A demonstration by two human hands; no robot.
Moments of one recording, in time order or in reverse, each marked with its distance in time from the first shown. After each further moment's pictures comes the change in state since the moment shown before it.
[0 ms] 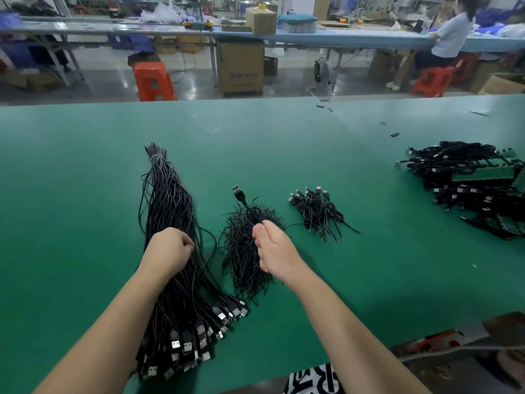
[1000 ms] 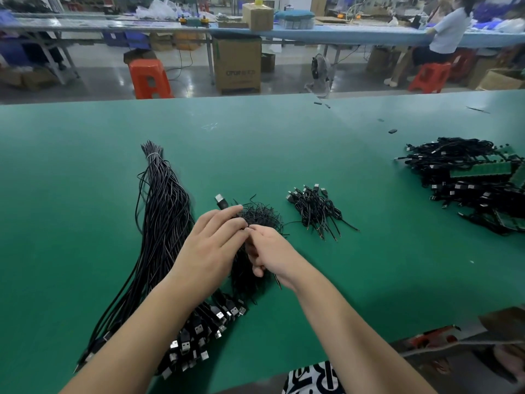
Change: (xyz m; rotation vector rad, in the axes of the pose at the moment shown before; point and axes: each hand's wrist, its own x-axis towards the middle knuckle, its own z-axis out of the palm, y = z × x) left_hand -0.043 0.055 0.012 0.124 0.638 1.067; right_hand 0.001 -0.009 0.005 0.200 -0.140 0.076
